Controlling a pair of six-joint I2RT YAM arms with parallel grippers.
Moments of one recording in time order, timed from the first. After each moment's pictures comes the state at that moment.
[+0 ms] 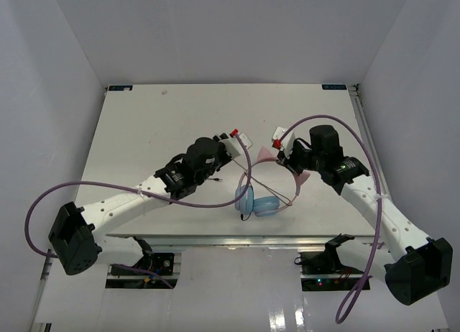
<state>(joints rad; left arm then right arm) -0.90 1.27 0.97 -0.04 -0.35 0.46 0.45 1.06 0.89 -0.43 -0.42 -0.62</state>
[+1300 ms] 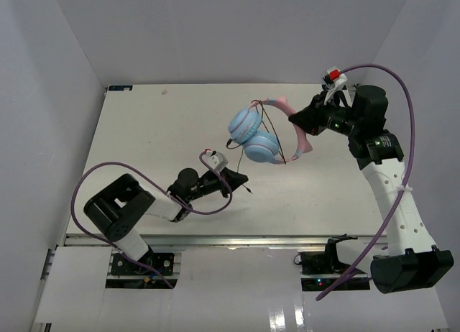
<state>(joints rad) -0.75 1.61 0.42 1.25 0.41 -0.27 0.17 1.13 1.30 -0.44 -0.73 0.05</state>
